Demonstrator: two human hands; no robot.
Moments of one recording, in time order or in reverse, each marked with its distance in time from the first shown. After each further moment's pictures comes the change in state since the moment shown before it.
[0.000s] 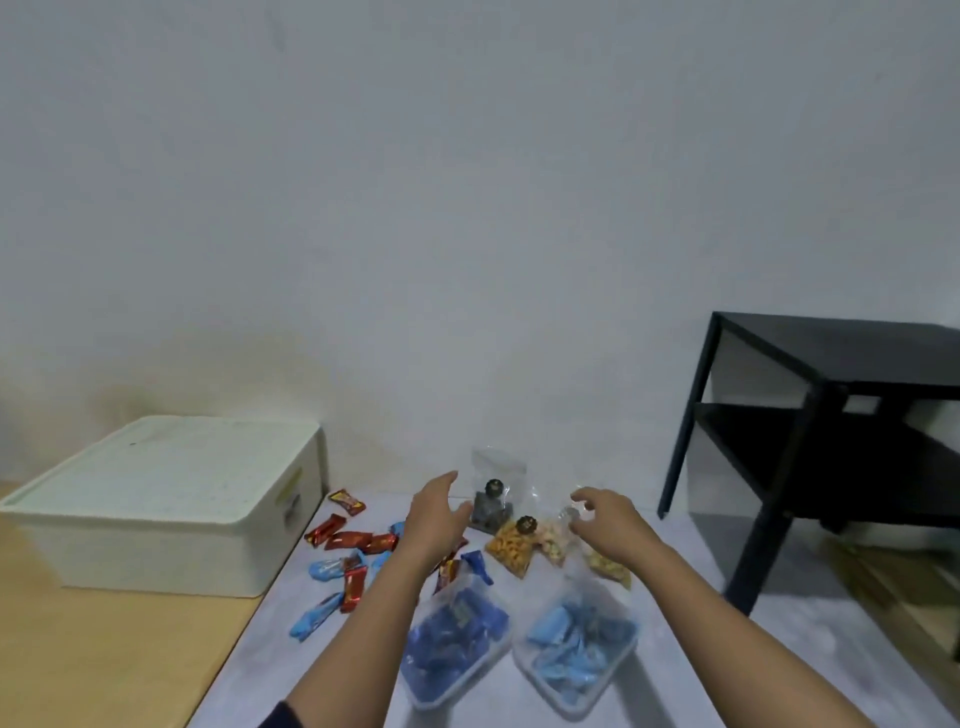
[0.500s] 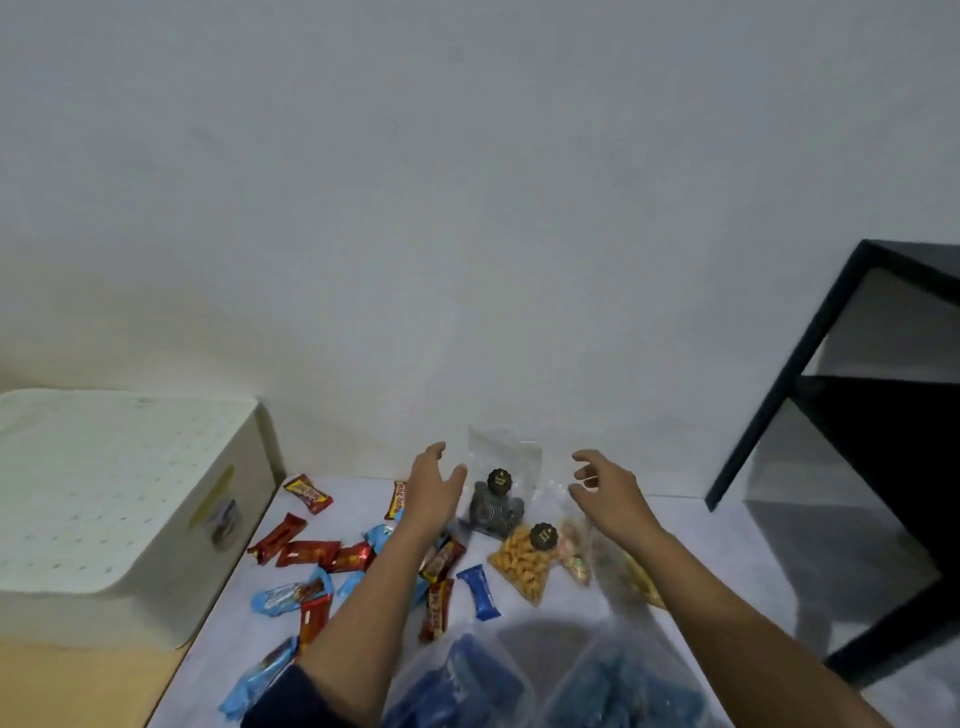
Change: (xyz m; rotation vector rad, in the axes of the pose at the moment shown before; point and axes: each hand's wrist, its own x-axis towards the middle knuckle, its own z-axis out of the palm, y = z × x) left_hand 0.193 -0.073 0.064 -0.189 0.036 -0.148; right_hand 0.188 0.029 0.062 0.253 0.053 0.028
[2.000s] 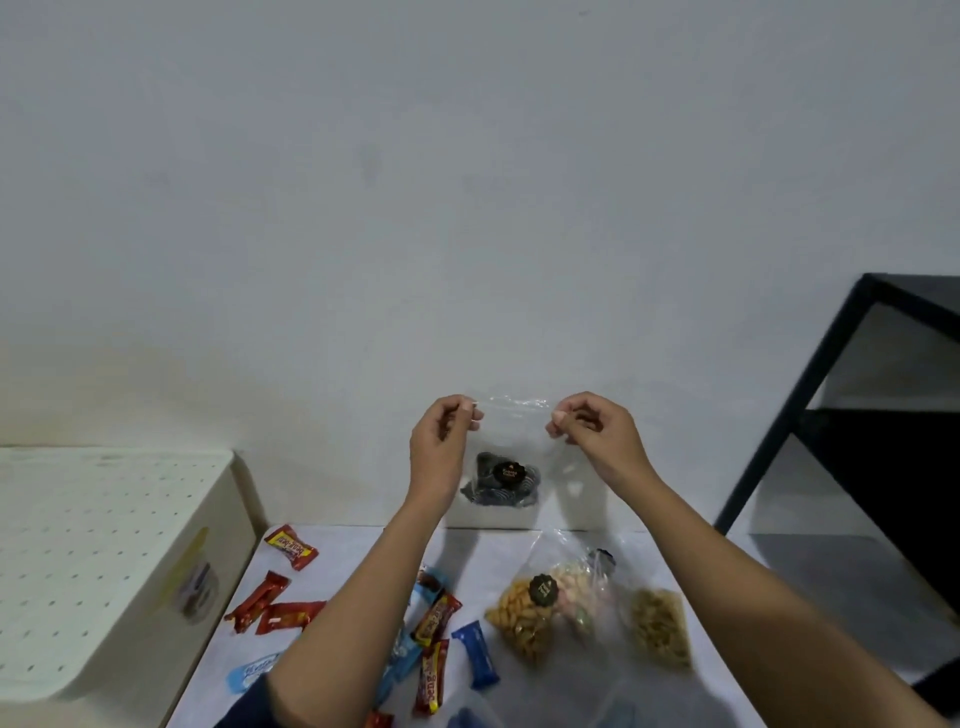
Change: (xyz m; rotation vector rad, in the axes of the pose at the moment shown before) left_hand 0.054 0.084 -0.005 -0.565 0.133 0.357; right_hand 0.069 -0.063 -0.045 0.564 0.132 -0.325
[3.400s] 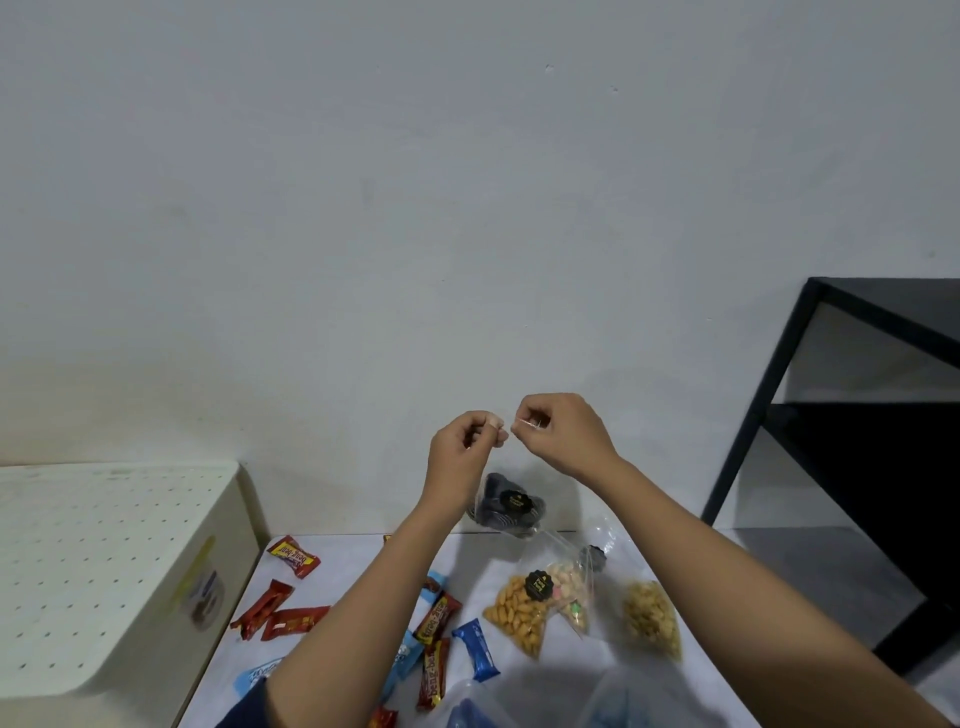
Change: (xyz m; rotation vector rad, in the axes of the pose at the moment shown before) left_hand -0.035 0.032 0.011 0.074 -0.190 -0.023; right_hand -0.020 -0.048 0.020 -0.671 -0.094 -0.059
